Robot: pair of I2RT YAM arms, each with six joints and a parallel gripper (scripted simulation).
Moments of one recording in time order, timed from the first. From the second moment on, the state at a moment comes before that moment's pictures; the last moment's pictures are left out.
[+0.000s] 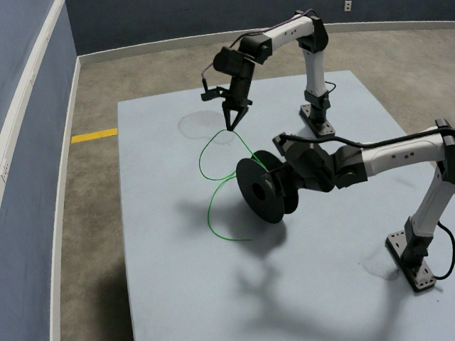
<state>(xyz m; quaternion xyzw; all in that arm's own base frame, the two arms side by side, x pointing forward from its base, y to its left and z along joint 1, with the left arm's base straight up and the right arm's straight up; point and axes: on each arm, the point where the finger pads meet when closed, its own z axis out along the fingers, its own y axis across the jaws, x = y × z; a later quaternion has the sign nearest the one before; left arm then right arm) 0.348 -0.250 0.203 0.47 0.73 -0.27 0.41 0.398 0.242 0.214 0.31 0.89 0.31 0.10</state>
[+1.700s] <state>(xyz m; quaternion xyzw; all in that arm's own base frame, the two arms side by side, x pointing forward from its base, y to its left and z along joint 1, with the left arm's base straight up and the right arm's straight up) 0.348 -0.250 0.202 0.47 0.73 -0.27 0.41 0.372 0.305 0.215 0.32 0.89 0.31 0.11</state>
